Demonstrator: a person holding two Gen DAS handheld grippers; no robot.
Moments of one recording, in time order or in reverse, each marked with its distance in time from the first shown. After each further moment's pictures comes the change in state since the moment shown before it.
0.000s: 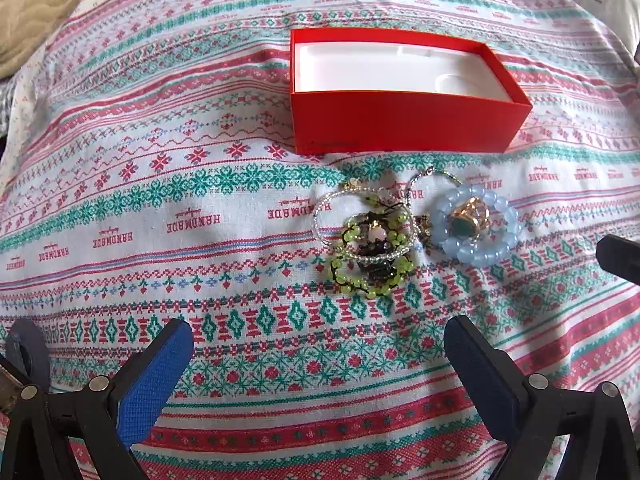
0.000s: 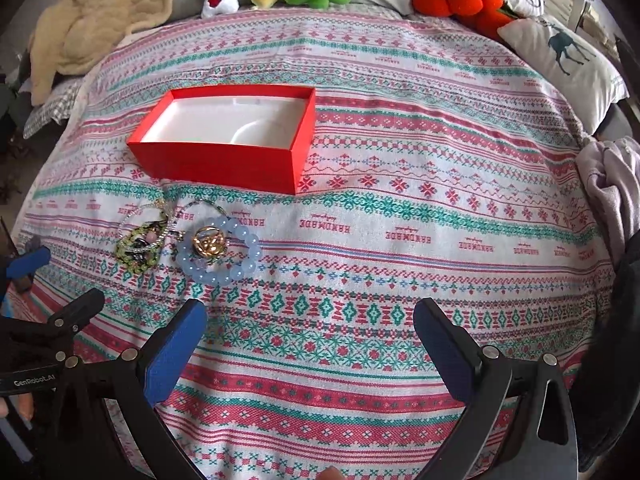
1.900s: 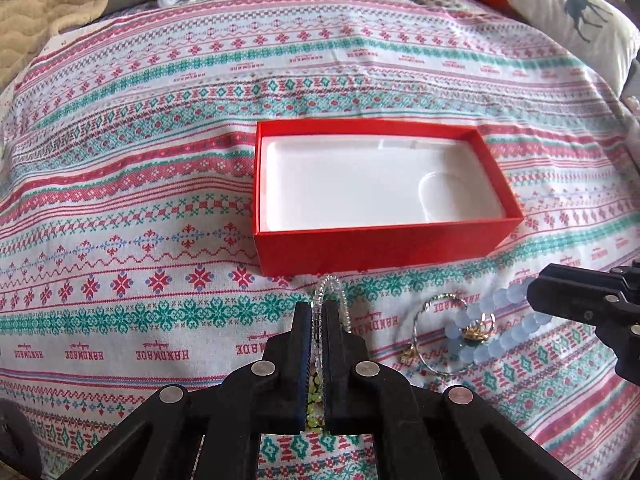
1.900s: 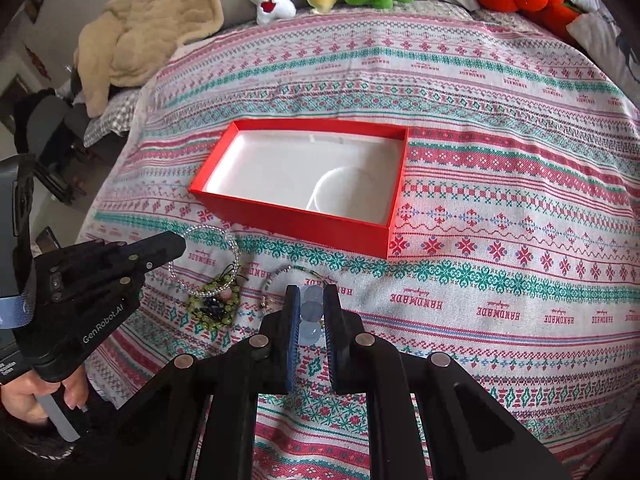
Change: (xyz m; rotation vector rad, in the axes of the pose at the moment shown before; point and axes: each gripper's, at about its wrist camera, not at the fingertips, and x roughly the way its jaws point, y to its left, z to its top) left arm 0.006 -0.019 0.069 0.006 -0.104 -0.079; right arm 0.014 0.015 0.051 -0.026 -0.007 0.268
